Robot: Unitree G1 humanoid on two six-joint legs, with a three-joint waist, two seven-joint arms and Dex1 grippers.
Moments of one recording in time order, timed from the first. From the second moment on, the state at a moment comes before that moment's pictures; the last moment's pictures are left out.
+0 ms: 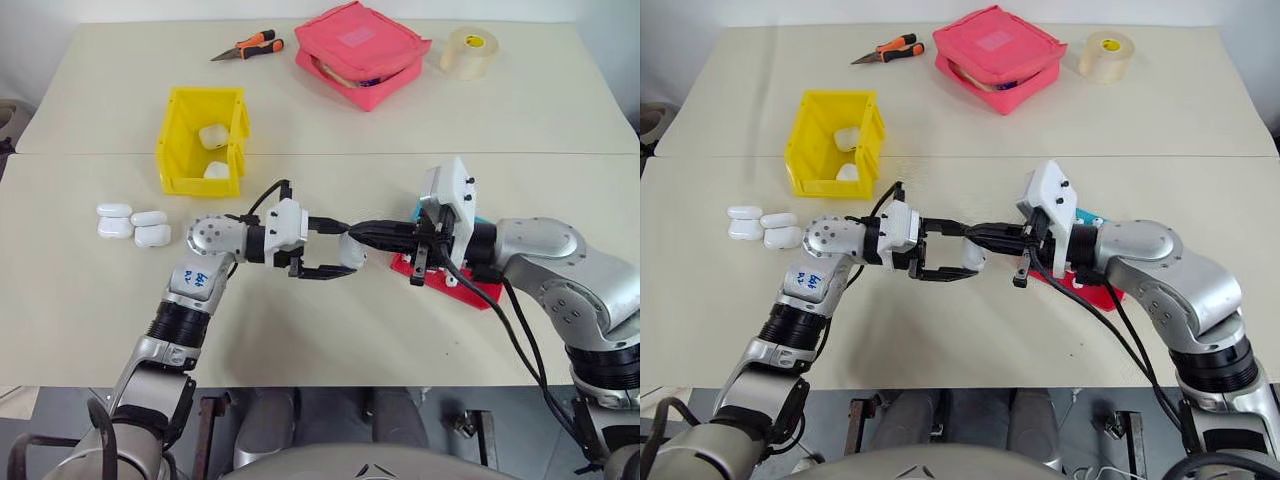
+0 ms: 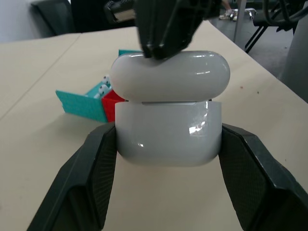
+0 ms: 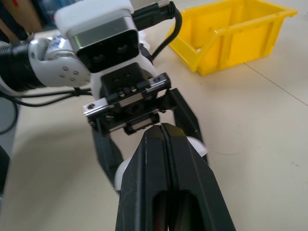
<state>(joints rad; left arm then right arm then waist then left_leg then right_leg) -0.57 0.35 -0.19 0.21 -0.24 -0.04 -1.19 -0.47 -0.73 0.11 -0.47 0.74 0.75 0.75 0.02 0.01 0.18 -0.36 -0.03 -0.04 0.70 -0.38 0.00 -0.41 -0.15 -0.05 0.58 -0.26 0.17</state>
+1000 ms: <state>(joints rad) -0.16 0.35 0.20 -0.04 -0.47 0.09 -0.79 -0.03 -0.55 -0.18 -0.53 0.62 0.25 0.86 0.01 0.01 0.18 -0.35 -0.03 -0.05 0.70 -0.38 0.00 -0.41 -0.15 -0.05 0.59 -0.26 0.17</state>
